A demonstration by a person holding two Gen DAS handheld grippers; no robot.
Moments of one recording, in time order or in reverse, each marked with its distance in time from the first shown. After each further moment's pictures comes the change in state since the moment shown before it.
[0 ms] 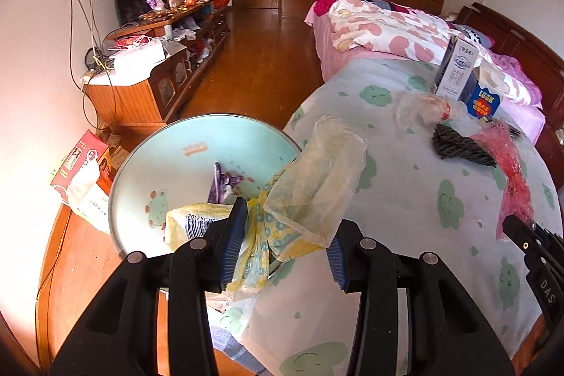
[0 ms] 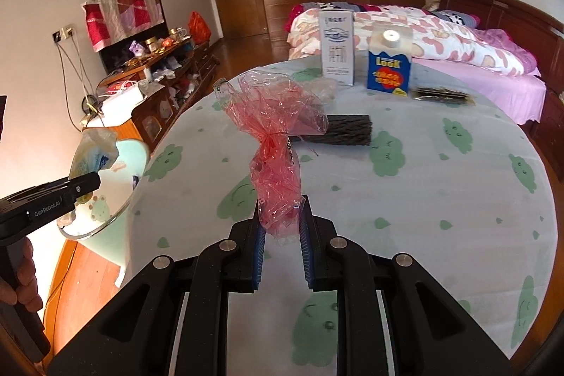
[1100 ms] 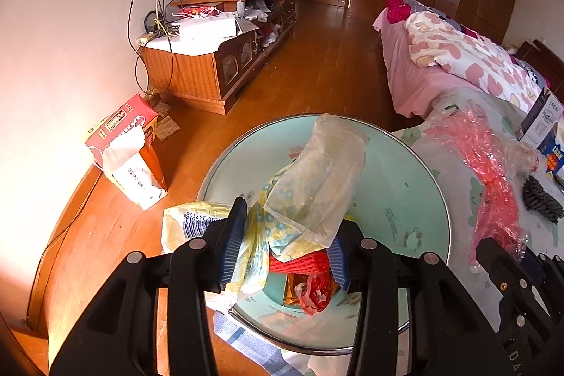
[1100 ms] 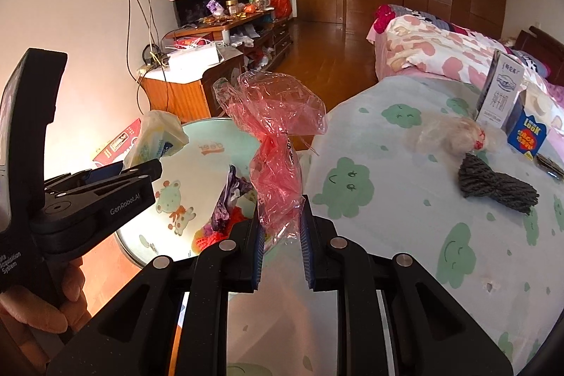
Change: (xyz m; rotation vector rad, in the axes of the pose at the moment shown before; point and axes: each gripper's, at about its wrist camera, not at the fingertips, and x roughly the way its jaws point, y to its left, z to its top) left arm 0.041 0.102 0.009 -0.192 0.032 0.163; right arm 0.074 0.179 0.025 -0.232 0.084 0.174
